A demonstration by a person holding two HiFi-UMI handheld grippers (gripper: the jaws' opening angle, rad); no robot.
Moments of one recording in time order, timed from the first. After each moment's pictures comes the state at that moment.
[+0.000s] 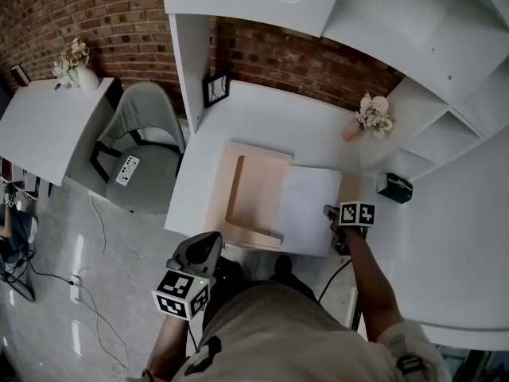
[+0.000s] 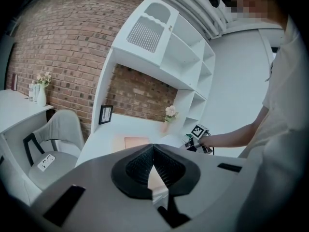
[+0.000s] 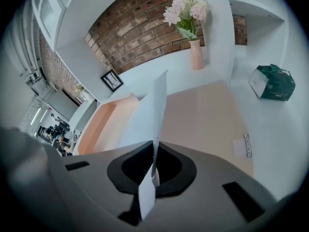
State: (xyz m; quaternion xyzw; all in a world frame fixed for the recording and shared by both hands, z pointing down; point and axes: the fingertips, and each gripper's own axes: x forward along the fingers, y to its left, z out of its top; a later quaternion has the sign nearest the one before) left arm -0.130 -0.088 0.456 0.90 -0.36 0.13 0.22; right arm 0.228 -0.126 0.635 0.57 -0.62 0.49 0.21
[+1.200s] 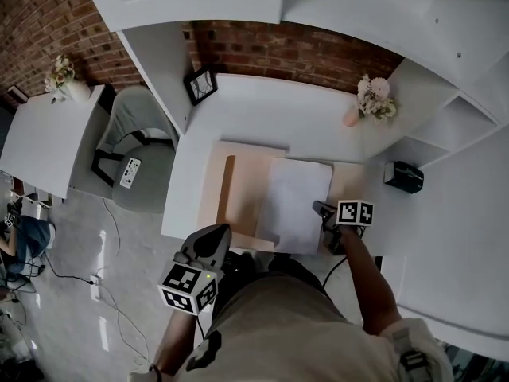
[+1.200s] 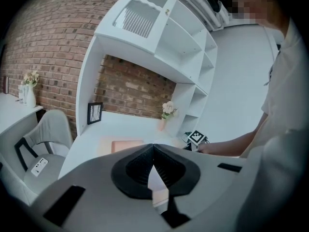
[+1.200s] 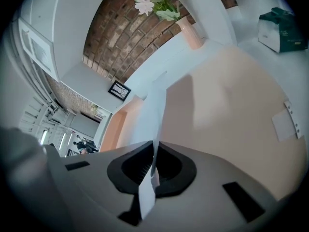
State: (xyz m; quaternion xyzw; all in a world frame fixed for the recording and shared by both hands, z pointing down) left arm -0.059 -0.123 0.451 0.90 -0.34 0.16 0.23; right arm 0.205 -0.138 0.654 0.49 -0.64 0.59 0.08
